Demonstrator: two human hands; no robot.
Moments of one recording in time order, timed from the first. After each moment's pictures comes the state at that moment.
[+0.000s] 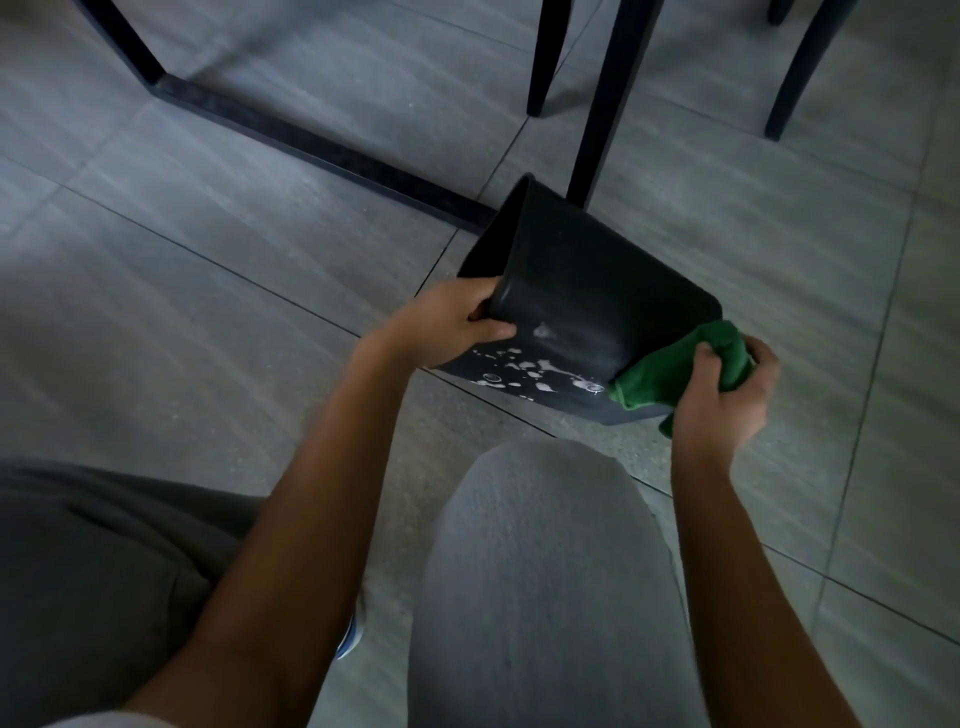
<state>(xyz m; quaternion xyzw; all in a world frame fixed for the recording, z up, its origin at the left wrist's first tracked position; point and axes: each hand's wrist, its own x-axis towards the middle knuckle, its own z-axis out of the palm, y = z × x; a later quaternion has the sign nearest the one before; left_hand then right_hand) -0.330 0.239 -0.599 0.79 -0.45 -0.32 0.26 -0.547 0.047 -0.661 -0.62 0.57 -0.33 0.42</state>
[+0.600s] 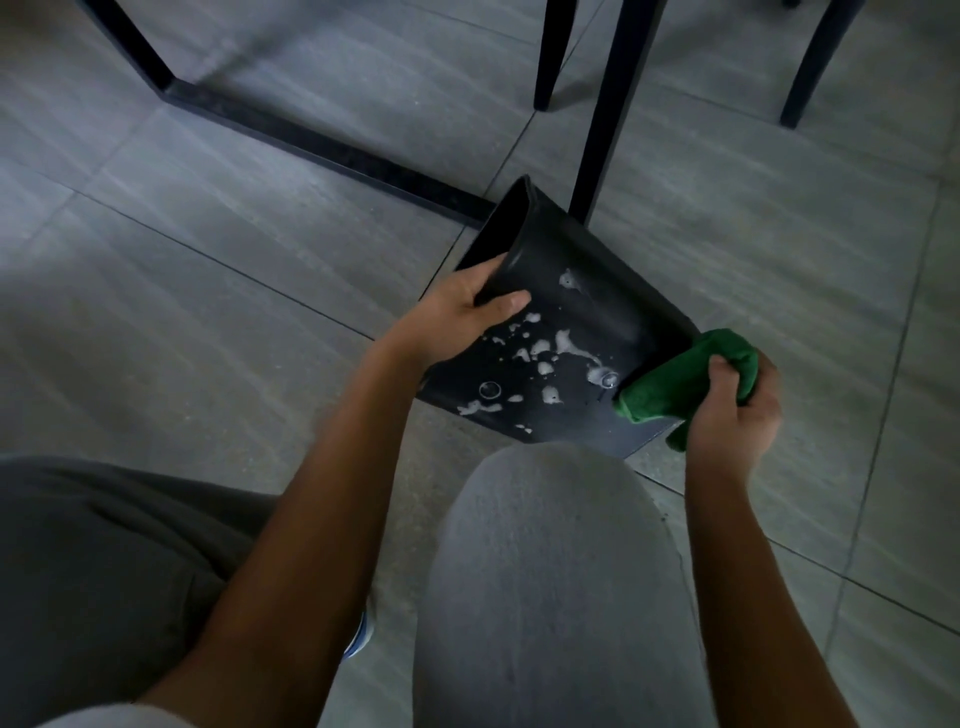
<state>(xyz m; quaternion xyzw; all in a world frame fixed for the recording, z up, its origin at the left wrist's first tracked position) -0.336 0.235 -0.602 0.77 -0.34 -0.34 0.43 -0.561 0.050 -0.670 -0.60 0.55 -0.34 0.48</state>
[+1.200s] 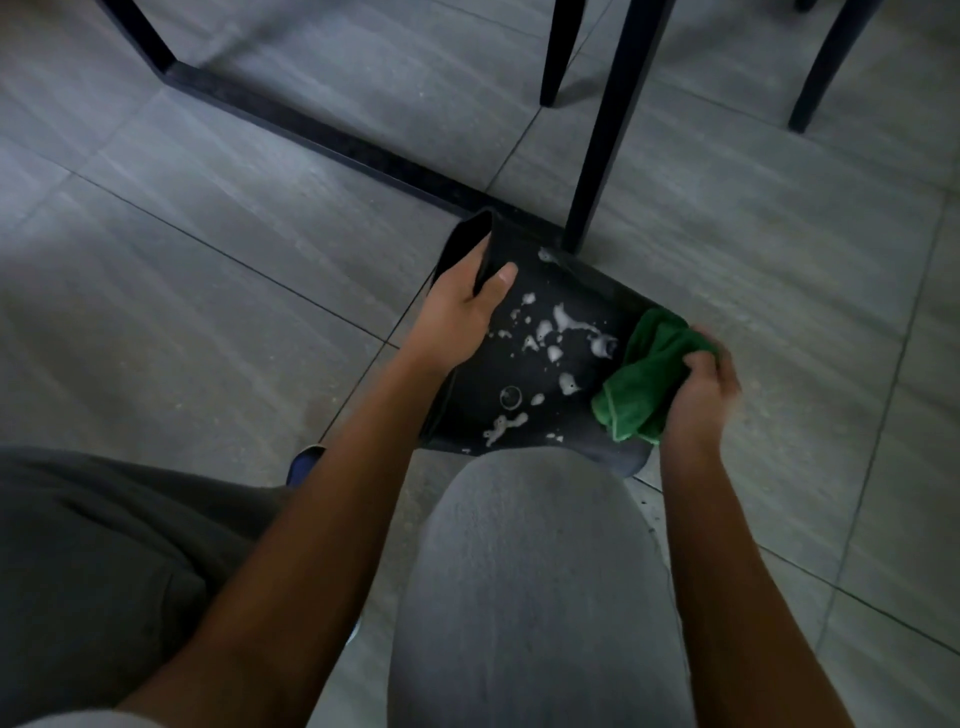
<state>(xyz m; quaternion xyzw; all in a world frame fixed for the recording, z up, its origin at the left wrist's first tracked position) -0.349 0.223 -0.624 0.81 -0.27 -0.23 0.48 -0.527 0.035 -0.690 -0.50 0.55 -0.31 0.59</state>
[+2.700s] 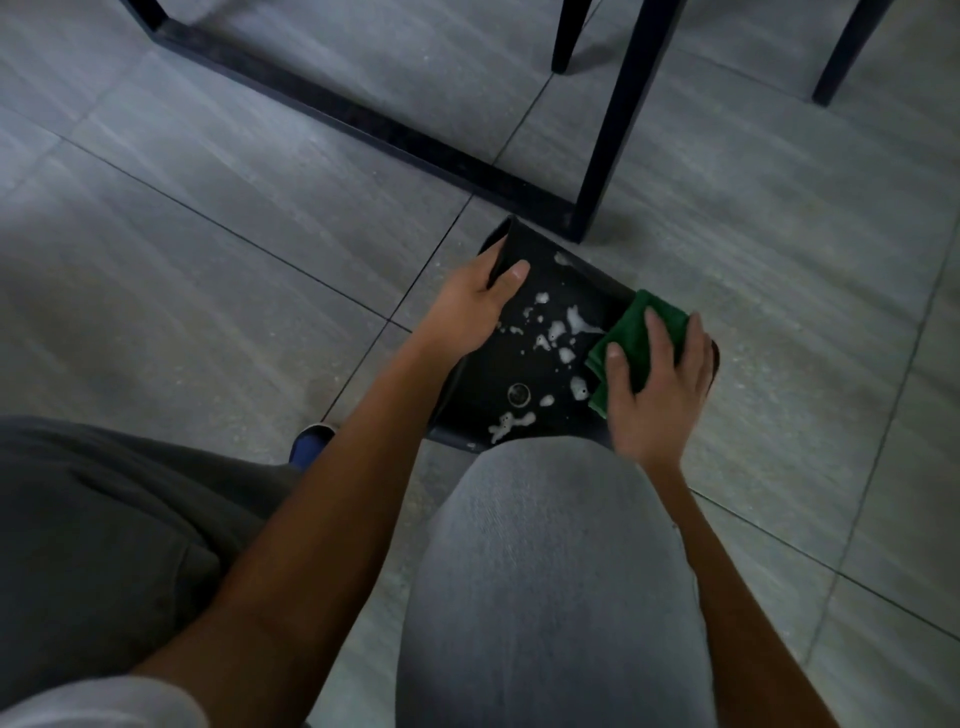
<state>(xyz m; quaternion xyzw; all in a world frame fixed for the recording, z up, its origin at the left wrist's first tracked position) -0.353 0.222 -0.644 0.80 -0.22 -0.29 0.47 -0.538 0.086 -0.706 -0.86 0.42 -0.13 0.26</state>
